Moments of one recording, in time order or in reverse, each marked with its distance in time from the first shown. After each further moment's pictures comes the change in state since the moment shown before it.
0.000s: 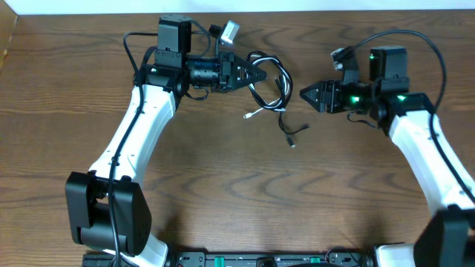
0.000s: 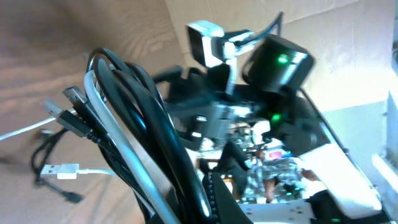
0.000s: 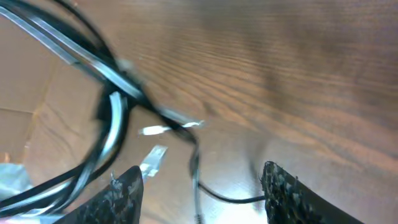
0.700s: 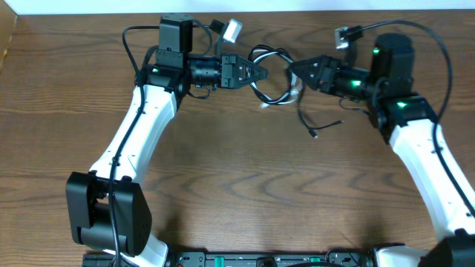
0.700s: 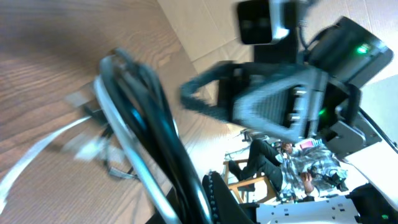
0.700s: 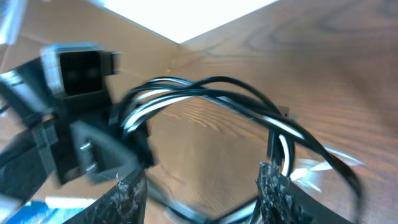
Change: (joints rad) left arm -0.004 0.000 0.000 0.034 -0.031 0.193; right arm 0.030 -0.124 0.000 0.288 -0.156 0.521
